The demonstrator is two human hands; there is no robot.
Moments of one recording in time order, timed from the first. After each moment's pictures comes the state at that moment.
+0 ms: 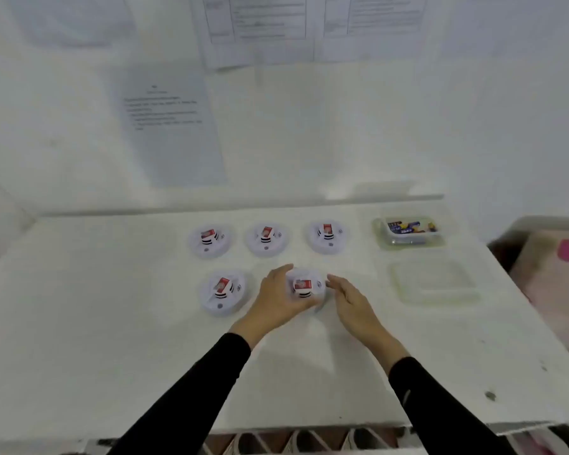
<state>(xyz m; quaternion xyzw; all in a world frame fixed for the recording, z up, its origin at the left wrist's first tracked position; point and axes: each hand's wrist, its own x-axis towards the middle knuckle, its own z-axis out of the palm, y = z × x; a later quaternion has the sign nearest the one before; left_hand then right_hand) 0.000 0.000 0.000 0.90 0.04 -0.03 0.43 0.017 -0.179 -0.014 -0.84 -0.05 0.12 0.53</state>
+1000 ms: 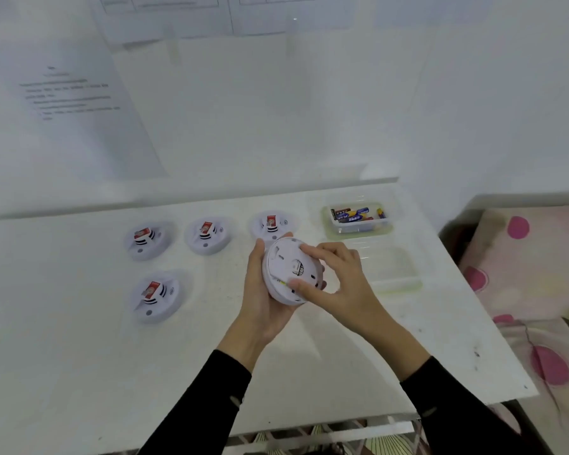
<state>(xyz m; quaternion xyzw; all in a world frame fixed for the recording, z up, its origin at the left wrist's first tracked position) 0.008 -0.121 0.055 0.33 0.13 -0.14 0.93 0.017 -0.269 0.057 -0.85 -0.18 -0.03 0.50</state>
